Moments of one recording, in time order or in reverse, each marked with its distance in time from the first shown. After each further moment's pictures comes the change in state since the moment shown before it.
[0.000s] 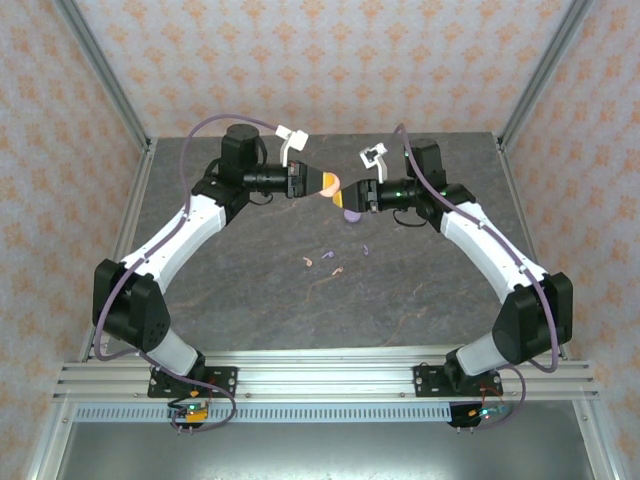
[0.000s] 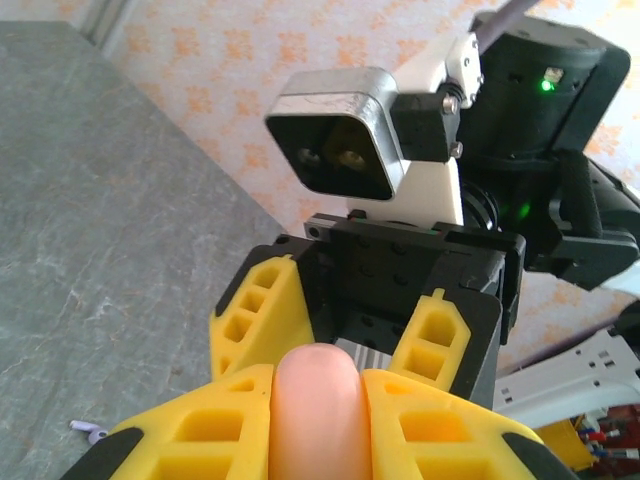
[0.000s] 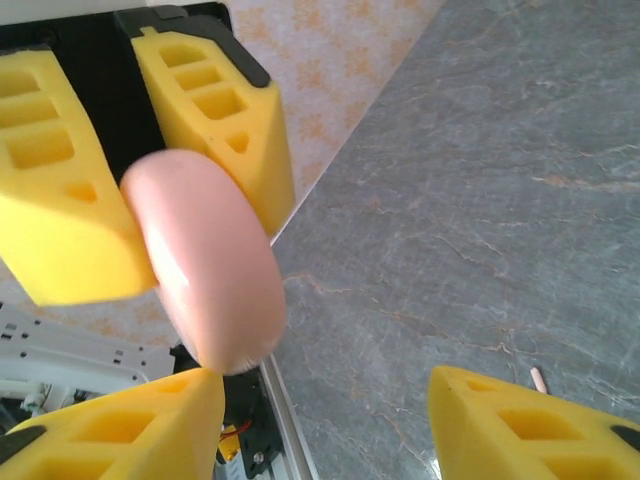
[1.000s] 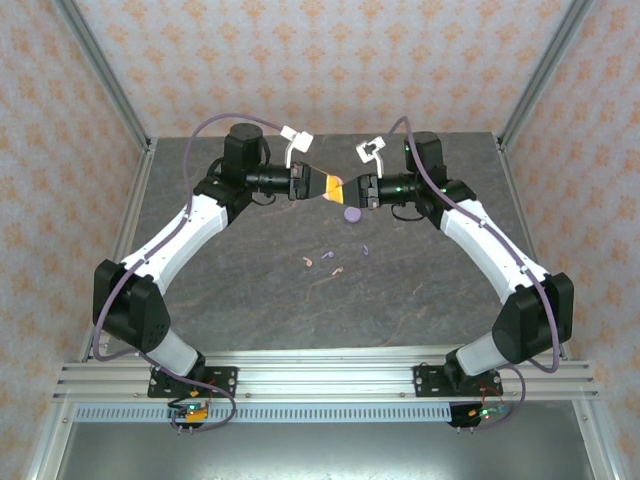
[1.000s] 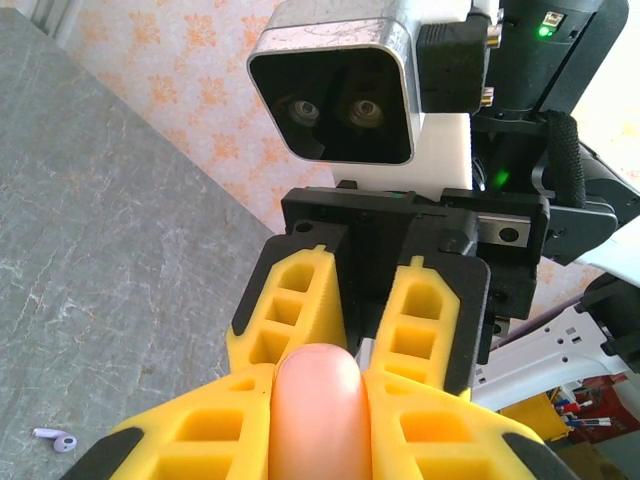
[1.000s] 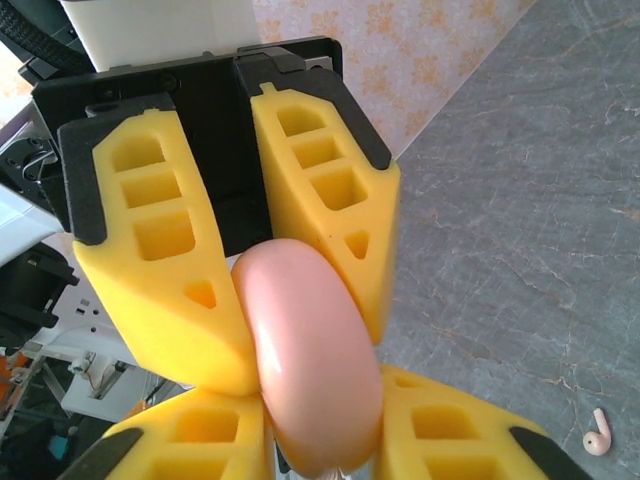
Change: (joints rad) left arm -0.024 -0.001 0.013 -0.013 0.039 0.003; right arm 0.013 0.005 0.037 0.048 -0.093 0.025
